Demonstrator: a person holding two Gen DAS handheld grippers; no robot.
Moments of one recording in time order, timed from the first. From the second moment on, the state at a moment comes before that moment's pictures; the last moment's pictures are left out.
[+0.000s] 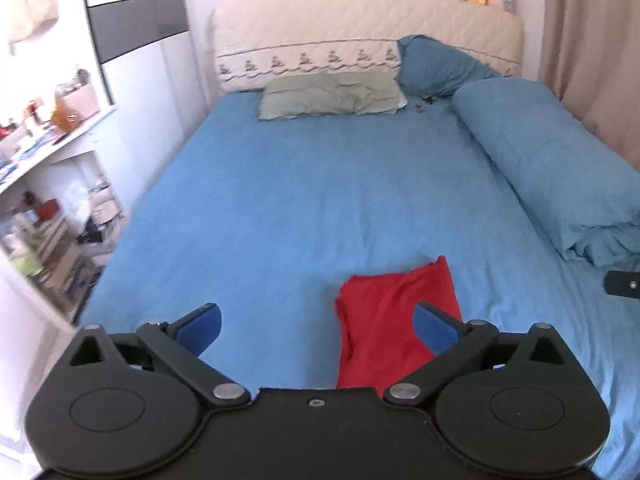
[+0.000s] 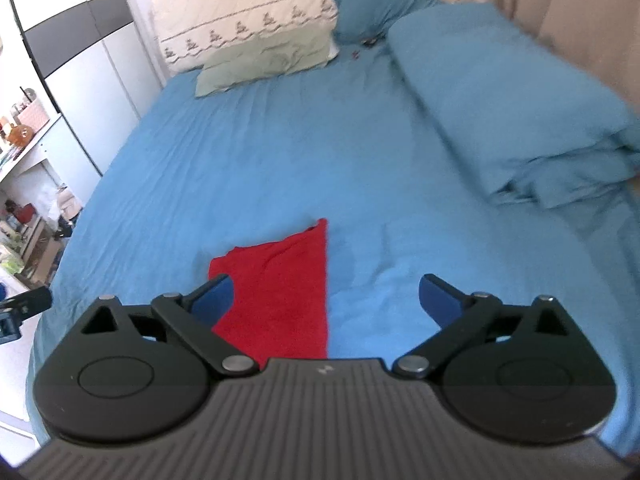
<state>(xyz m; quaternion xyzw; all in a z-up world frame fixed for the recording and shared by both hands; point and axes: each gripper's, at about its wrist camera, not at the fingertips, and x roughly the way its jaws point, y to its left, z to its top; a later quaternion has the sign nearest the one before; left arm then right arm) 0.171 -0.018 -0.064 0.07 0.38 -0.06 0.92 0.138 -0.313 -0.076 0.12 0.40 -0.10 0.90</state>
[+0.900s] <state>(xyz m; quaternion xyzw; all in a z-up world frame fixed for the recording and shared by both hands) 0.030 -0.017 -0.029 0.08 0.43 -0.06 0.90 -0.037 -0.254 -0.006 0.05 0.46 -0.13 0.88</state>
